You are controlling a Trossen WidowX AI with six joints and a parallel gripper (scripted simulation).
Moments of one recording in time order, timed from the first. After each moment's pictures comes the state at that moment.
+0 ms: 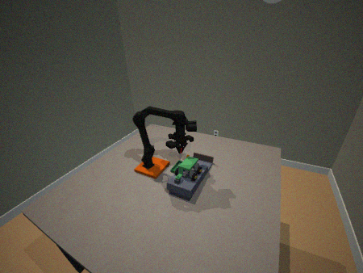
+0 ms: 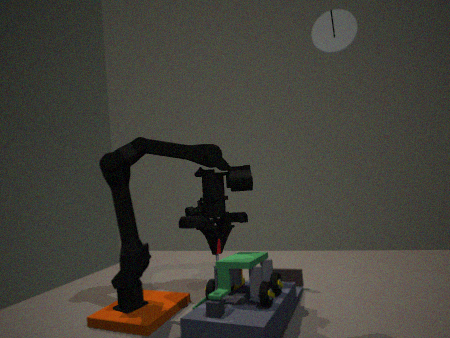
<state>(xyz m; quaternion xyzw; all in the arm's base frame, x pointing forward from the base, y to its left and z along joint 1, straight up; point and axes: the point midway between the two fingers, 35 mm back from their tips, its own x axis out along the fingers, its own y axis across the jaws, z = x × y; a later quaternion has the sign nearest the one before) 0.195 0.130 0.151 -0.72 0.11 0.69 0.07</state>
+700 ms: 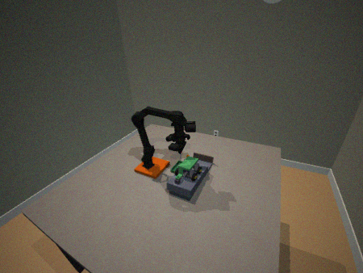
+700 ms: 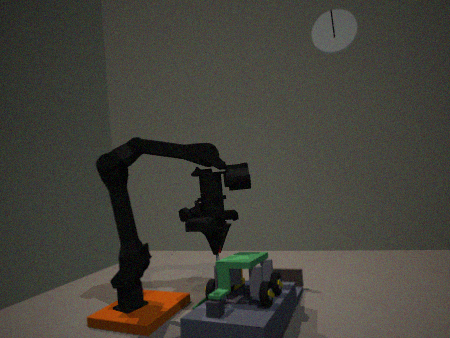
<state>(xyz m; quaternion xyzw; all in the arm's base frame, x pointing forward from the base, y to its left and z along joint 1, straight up) 0.196 0.128 0.152 -0.71 -0.07 0.70 -0.06</state>
